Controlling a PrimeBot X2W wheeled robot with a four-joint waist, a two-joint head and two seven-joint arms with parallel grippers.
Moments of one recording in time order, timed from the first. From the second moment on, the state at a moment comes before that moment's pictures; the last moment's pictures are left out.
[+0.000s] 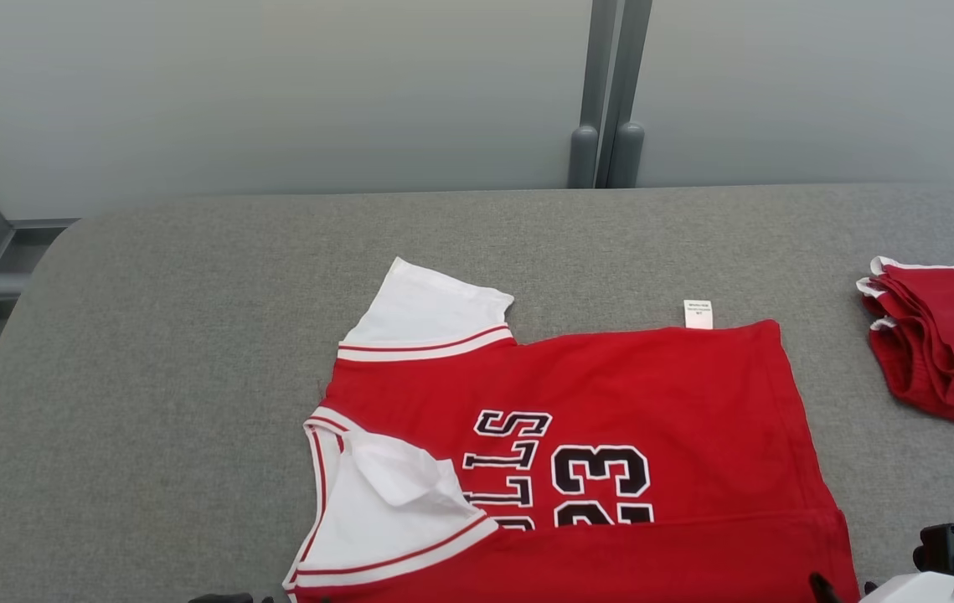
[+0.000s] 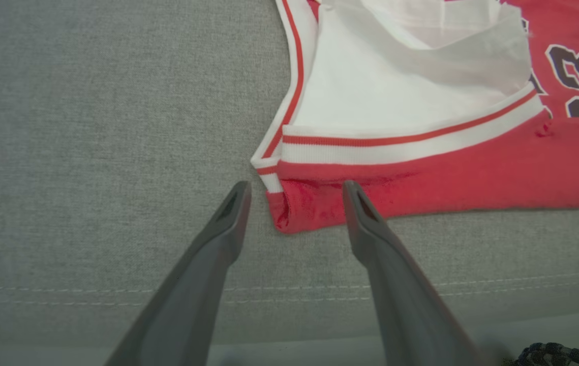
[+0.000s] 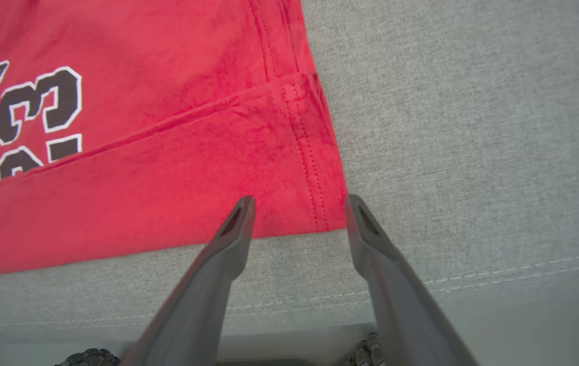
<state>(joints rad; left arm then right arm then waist) 0.05 0.42 -0.69 0.24 -0.77 0.26 -0.04 0.20 -0.05 -0.21 0.11 0.30 0.13 0.49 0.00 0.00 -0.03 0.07</state>
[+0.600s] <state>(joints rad) -0.04 0.38 -0.52 0.26 -0.70 0.26 -0.26 0.10 -0.05 -0.10 0.08 0.30 0.13 0.11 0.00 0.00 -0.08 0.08</state>
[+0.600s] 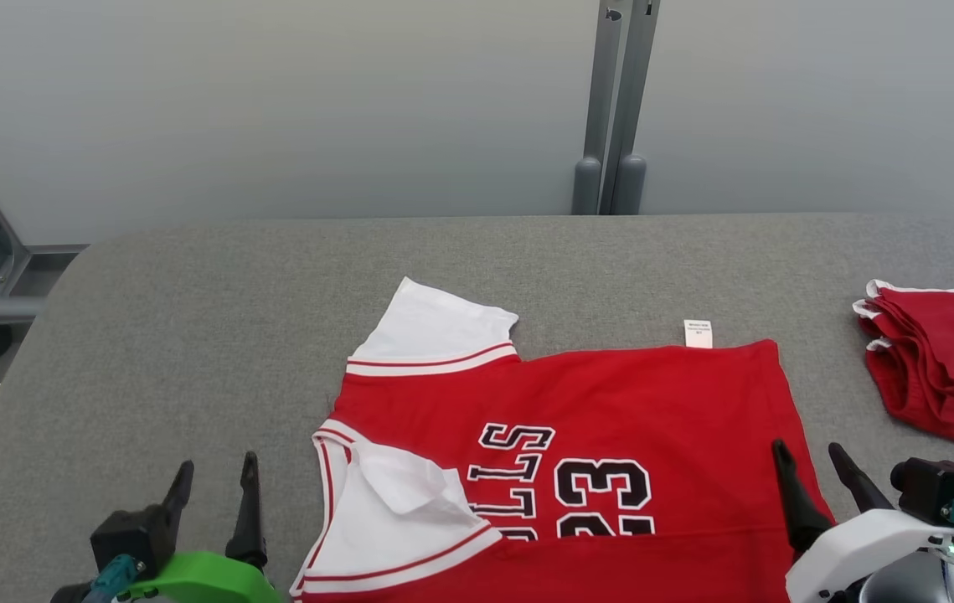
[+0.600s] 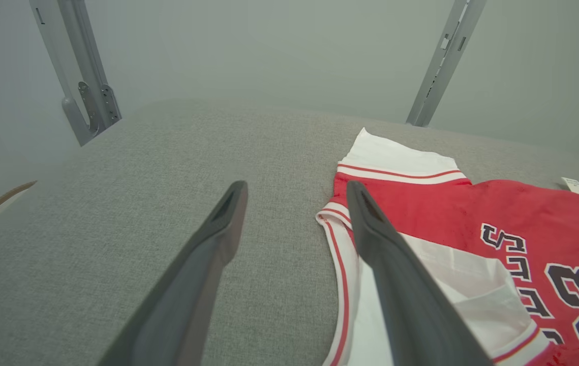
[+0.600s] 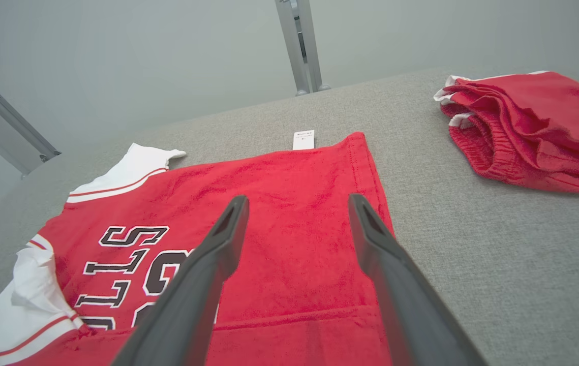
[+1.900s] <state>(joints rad) 0.13 0.14 -0.11 0.21 -0.33 -0.12 -0.26 0.12 -0.05 0.04 0.21 0.17 0.13 -0.24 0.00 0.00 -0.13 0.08</state>
